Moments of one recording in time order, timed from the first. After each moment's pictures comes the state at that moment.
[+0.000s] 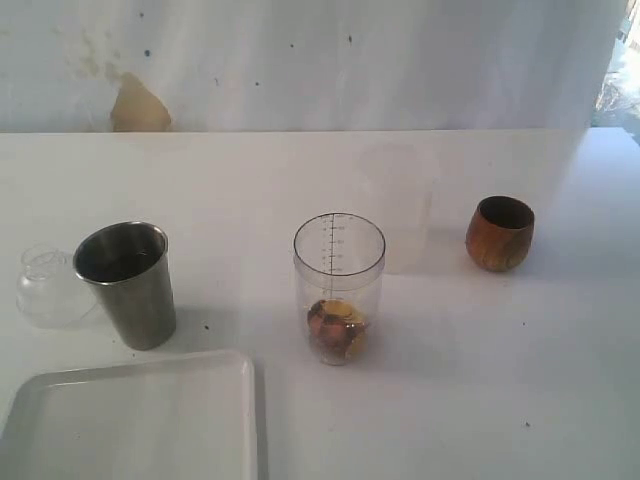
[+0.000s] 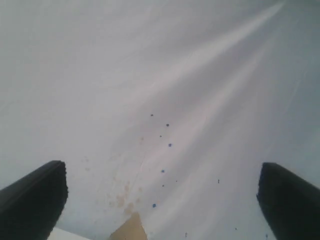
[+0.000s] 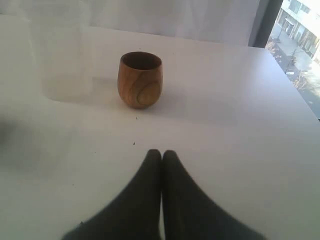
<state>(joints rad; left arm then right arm) 0.05 0.00 0.00 -0.13 -0.33 -0.24 -0.05 0.01 -0.01 -0.03 0.34 -0.05</state>
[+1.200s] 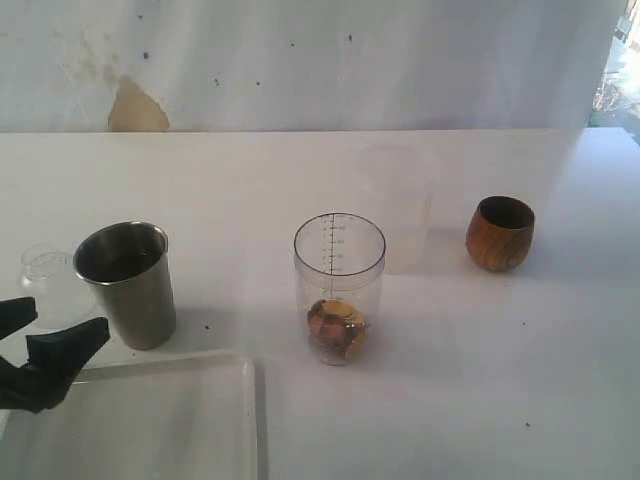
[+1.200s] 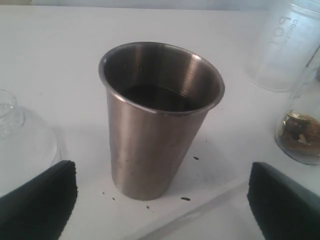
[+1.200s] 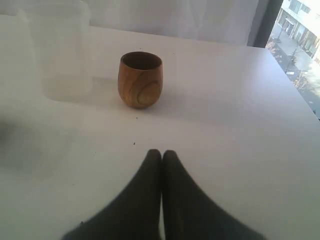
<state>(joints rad) 0.05 1.39 -0.07 0.68 -0.95 -0.44 -0.05 0.01 -0.01 -0.03 0.34 -0.05</state>
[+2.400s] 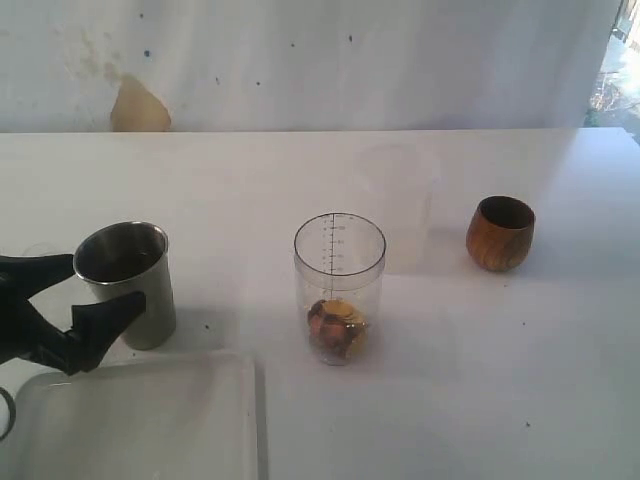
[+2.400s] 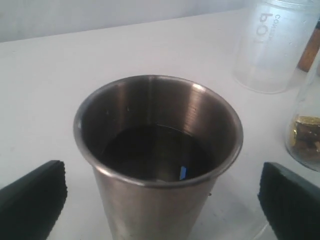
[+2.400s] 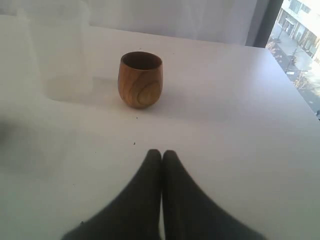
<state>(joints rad) 0.05 1.66 -0.25 0.76 -1.09 -0.27 -0.05 0.01 -0.01 -0.03 0.34 -0.05</state>
